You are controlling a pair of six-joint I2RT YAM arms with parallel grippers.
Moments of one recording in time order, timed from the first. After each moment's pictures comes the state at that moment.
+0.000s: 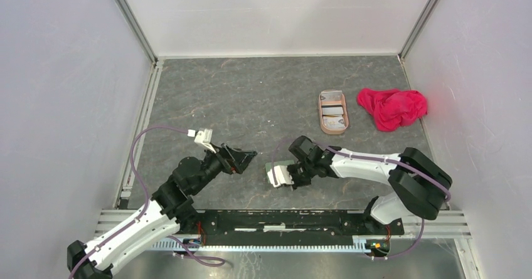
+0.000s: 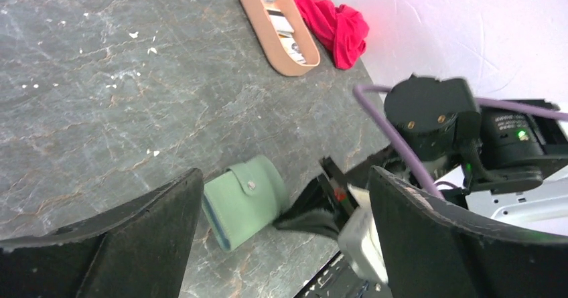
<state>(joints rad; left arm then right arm) -0.79 0.44 0.27 0.07 -0.10 -0.74 0.92 1.45 0.67 -0.34 -0.49 -0.96</state>
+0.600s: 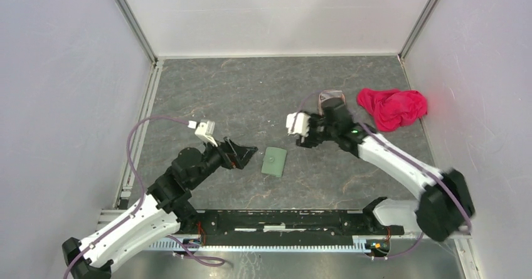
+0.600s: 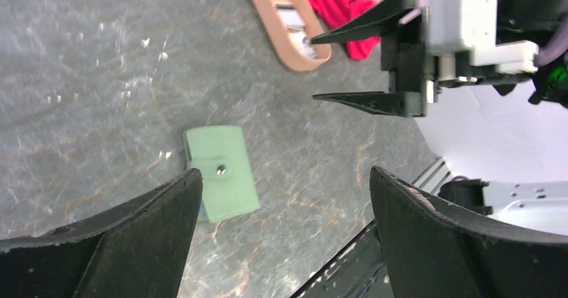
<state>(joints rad) -0.79 0.49 0.38 -0.06 -0.10 -0.69 0.61 1.37 0.88 -0.27 -0.34 -0.84</state>
